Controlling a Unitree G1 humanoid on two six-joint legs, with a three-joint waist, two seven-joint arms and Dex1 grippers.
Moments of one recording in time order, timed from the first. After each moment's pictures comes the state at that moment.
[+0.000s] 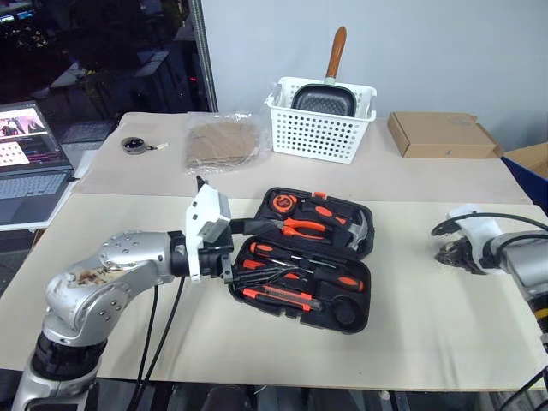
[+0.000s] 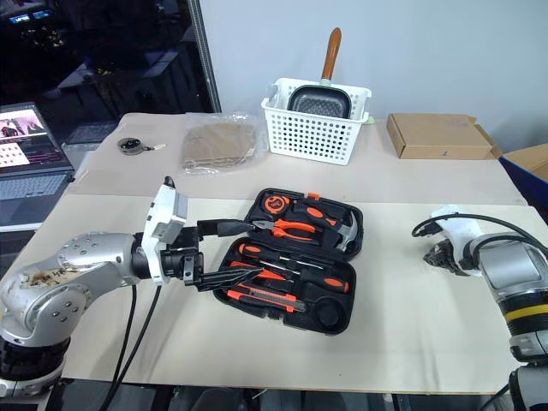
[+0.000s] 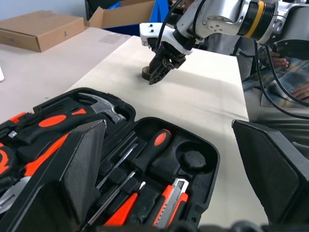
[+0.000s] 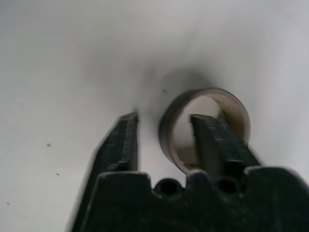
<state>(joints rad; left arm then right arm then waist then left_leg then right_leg) -0.37 0.69 0.03 -0.62 -0.87 0.83 -0.78 -0.50 -1.01 0.16 0.28 0.09 0.86 0.76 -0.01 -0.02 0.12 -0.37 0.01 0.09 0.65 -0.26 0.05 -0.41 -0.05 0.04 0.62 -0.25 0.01</state>
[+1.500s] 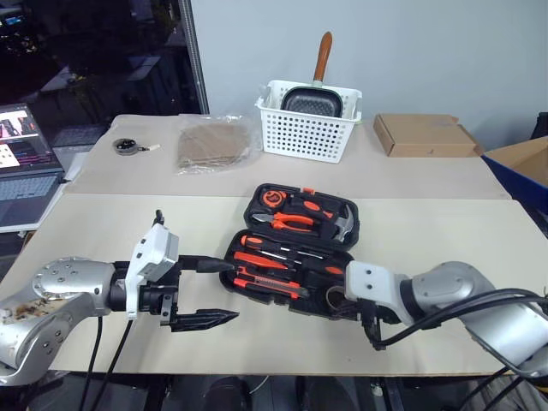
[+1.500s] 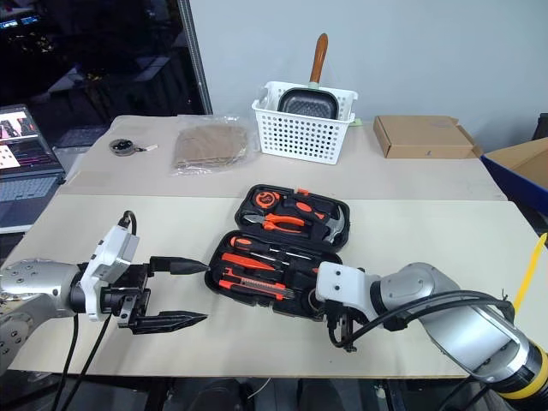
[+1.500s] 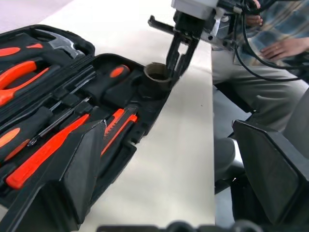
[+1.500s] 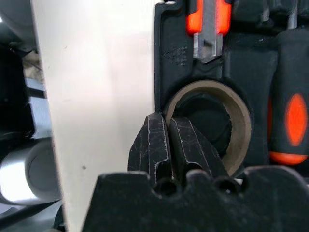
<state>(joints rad) -0.03 0.96 0.22 -0.60 -0.84 0.68 -1.11 -0.34 -1.06 0.34 -0.74 0.32 0.90 0.96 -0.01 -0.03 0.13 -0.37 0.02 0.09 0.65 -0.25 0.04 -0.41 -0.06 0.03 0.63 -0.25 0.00</state>
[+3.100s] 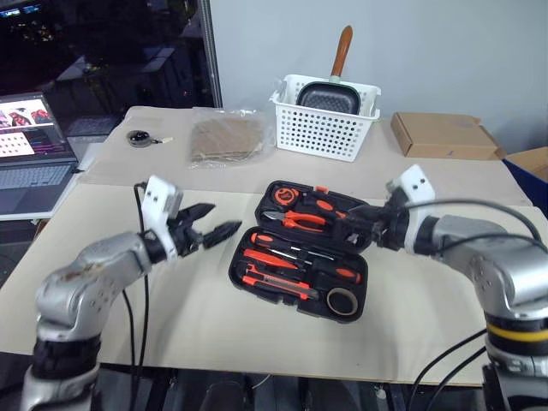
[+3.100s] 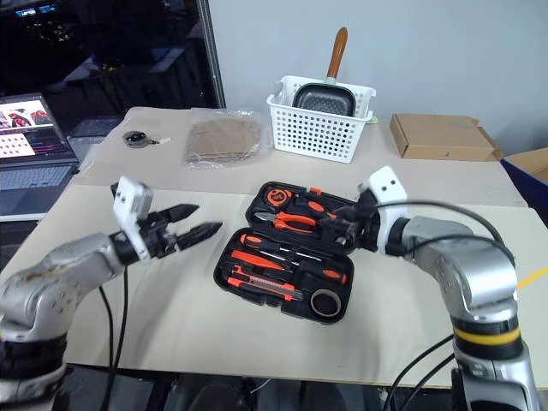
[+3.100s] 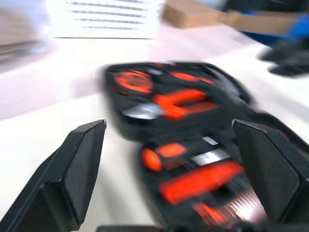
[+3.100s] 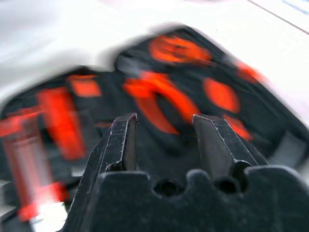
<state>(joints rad) -0.45 0.60 0.17 -0.30 -0.75 0.98 -0.44 -0.55 -0.68 -0.07 -0.33 0.47 1.19 0.50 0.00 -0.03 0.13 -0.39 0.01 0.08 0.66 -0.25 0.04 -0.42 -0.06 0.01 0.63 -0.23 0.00</state>
